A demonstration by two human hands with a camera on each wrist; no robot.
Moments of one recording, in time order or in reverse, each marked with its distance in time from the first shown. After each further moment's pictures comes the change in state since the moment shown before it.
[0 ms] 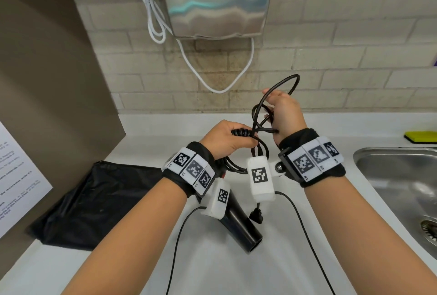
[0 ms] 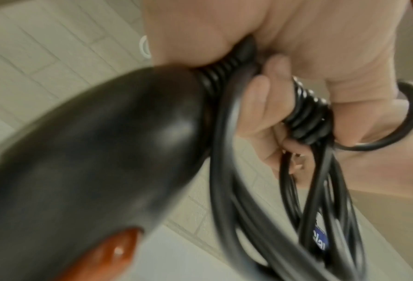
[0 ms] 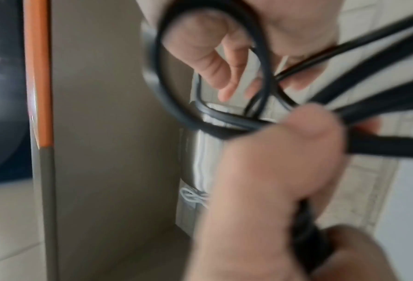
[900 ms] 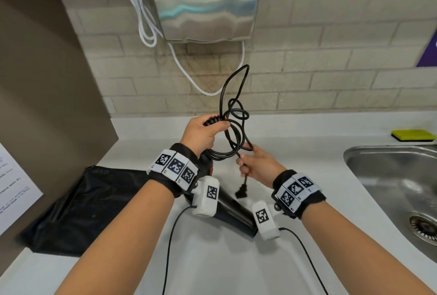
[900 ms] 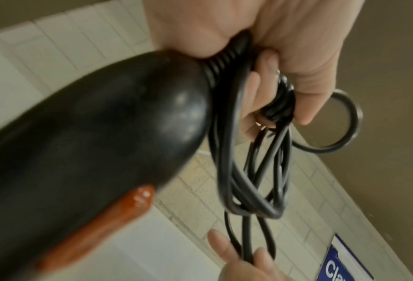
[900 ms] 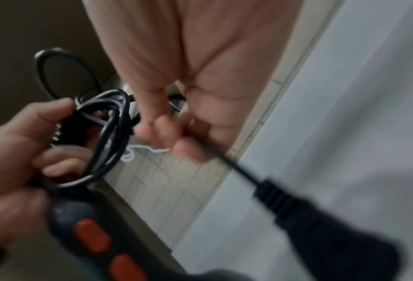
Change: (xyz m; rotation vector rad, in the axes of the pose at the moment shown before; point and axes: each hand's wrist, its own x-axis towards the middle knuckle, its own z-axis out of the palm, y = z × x) left_hand 0.008 -0.011 -0.011 -0.315 0.355 -0.054; right_hand -0.016 0.099 -0.040 0.043 -0.498 0.367
